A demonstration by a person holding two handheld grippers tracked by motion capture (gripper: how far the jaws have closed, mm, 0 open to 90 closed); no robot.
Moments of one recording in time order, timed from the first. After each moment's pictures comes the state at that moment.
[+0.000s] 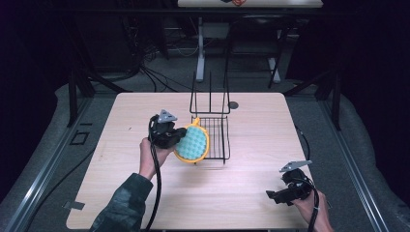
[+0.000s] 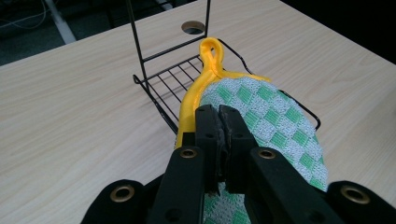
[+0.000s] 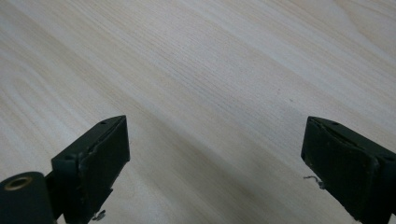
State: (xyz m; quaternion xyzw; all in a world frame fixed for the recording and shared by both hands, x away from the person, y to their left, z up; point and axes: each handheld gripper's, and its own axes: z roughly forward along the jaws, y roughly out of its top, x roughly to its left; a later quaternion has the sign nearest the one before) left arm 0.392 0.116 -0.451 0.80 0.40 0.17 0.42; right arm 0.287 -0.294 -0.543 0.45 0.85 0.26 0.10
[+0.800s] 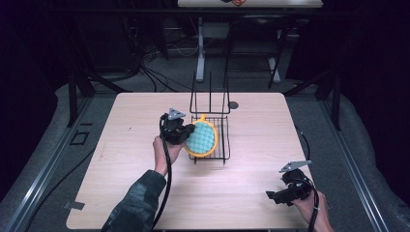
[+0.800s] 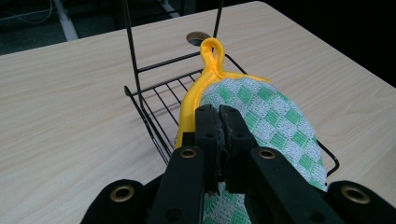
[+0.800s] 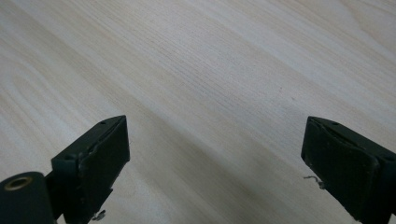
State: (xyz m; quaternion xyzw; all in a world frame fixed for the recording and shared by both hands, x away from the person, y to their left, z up) left arm 0.416 0.090 -0.474 0.77 0.43 0.17 0.44; right arm 0.287 -0.294 -0.543 0.45 0.85 0.26 0.10
